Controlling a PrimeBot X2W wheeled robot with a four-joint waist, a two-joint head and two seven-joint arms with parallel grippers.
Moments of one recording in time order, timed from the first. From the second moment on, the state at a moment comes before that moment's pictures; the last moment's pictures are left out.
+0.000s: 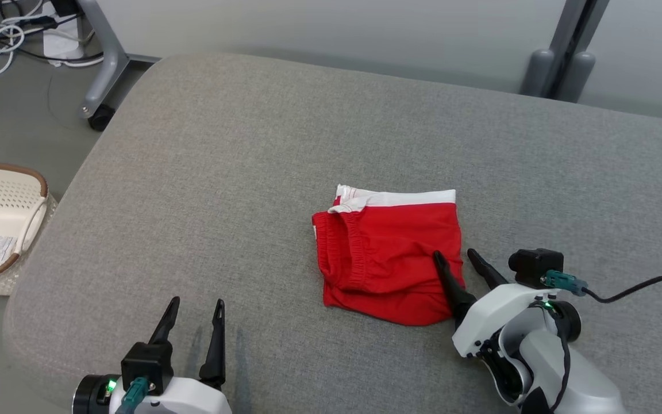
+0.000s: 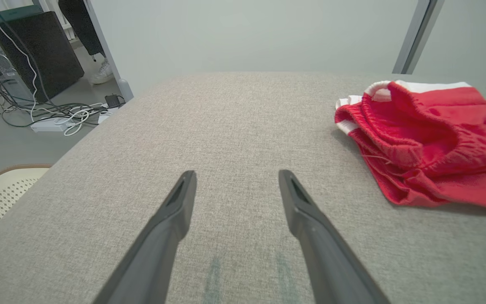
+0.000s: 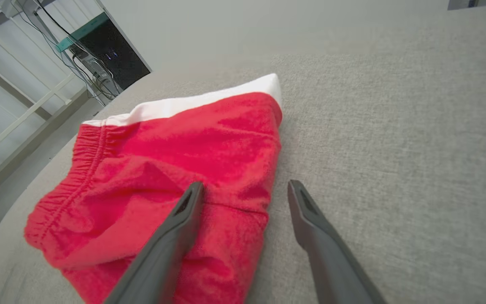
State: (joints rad) left arm -0.04 0.05 -0.14 0.36 -0.13 0.05 -0.26; right arm -0.54 -0.05 0.51 0.89 0.63 0.13 -0.26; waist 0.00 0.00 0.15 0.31
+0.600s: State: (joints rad) left arm -0.08 0.05 -0.16 0.34 -0.13 0.05 -0.26; right arm -0.62 -0.05 0.60 0.99 0.79 0.13 -0.26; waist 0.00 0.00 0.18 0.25
